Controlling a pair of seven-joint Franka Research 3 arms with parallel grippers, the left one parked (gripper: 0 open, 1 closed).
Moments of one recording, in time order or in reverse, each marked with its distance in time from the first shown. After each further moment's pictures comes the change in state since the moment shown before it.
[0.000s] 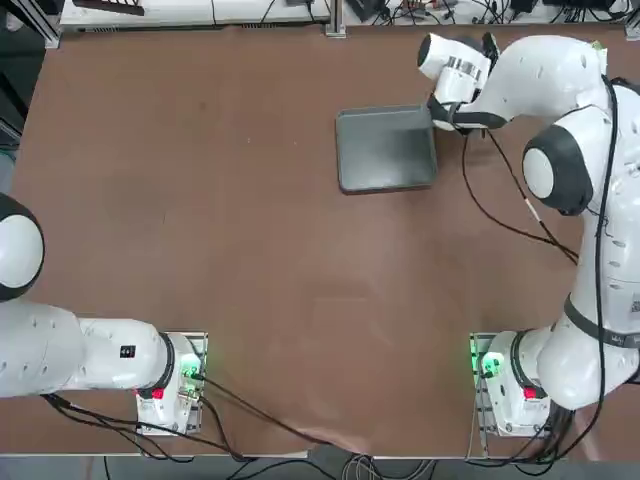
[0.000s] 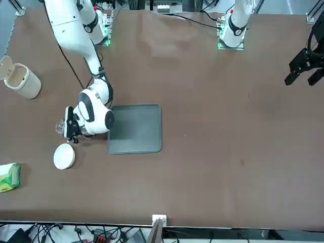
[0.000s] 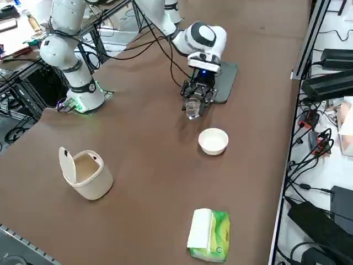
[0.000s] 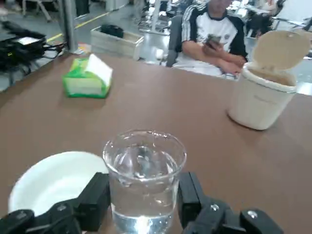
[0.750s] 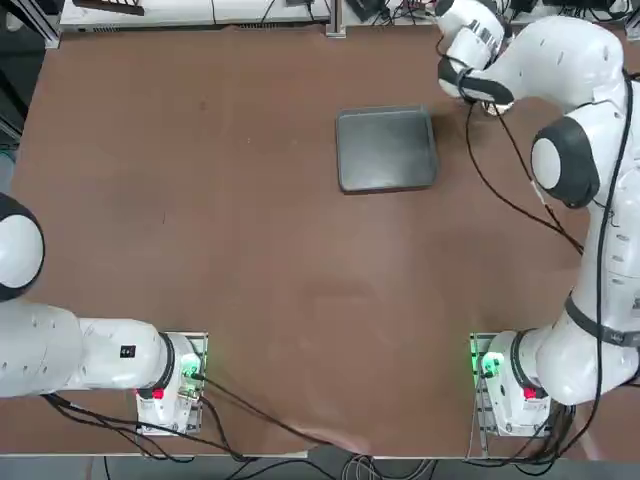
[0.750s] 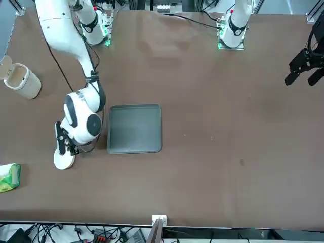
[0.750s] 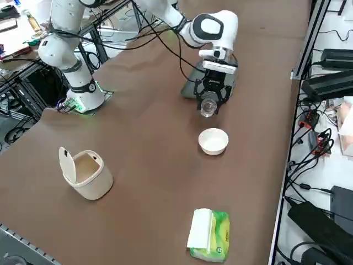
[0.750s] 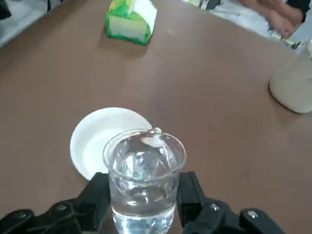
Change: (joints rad) arm -0.090 0.000 -0.003 0.134 0.263 0.151 -0.393
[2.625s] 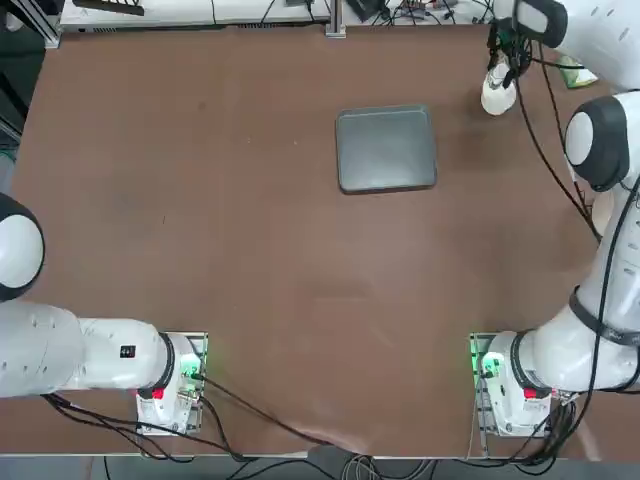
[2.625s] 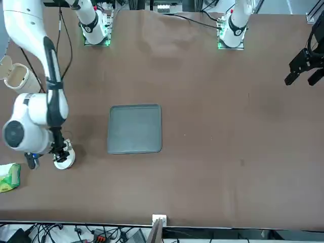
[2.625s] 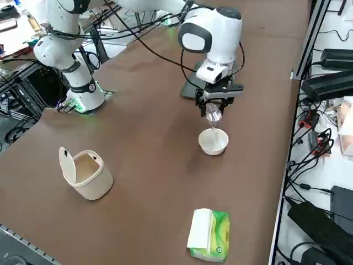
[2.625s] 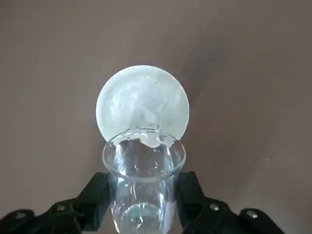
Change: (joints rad) arm -0.258 -0.023 -0.007 0.107 0.689 0.065 -0.760
